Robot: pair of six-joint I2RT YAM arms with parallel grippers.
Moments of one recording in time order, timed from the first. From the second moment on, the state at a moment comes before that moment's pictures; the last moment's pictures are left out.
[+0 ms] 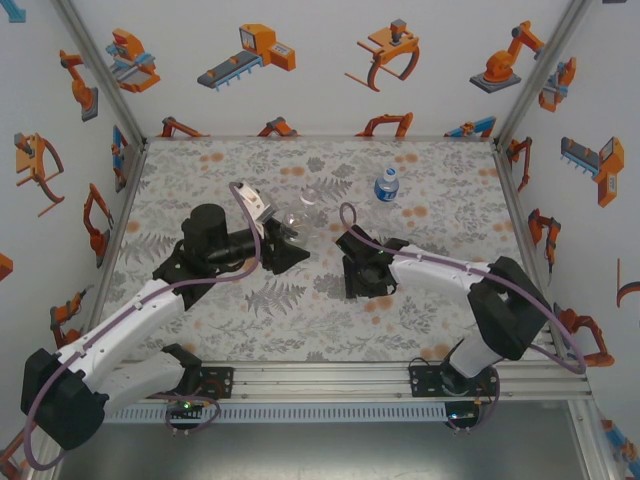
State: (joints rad) left arm -0.63 1.01 0.73 0.09 0.57 -0.08; right arm 0.81 1.56 0.91 -0.60 0.10 0.65
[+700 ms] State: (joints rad) left arm -0.63 1.02 0.73 0.10 0.58 -0.10; right arm 0.81 1.61 0.90 -0.59 0.10 0.67
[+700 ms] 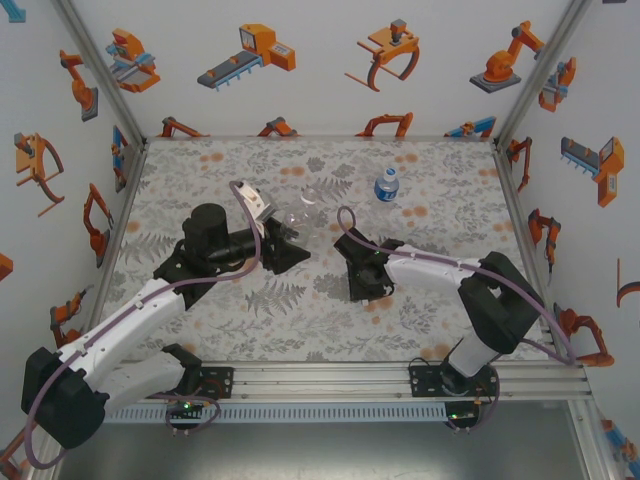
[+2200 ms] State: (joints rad) left arm -0.63 1.03 0.76 0.12 0.60 -0.12; right arm 0.55 1.33 0.61 -0.18 -0.10 0.80
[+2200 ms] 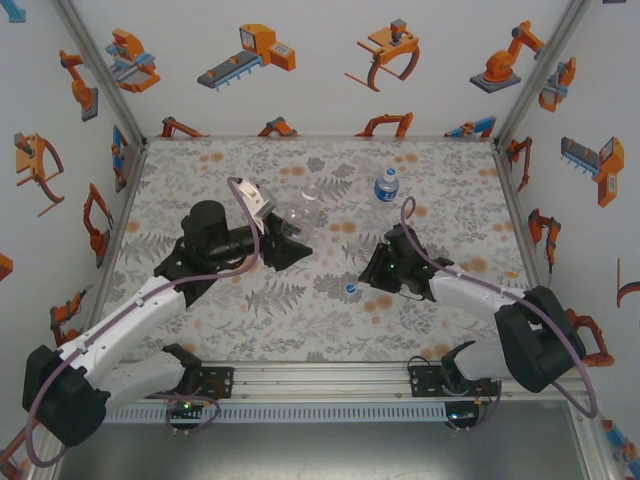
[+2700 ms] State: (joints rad) left arm -0.63 1.00 0.76 0.07 0.58 -0.11; right arm 0.76 1.46 0.88 -0.44 -0.11 0.13
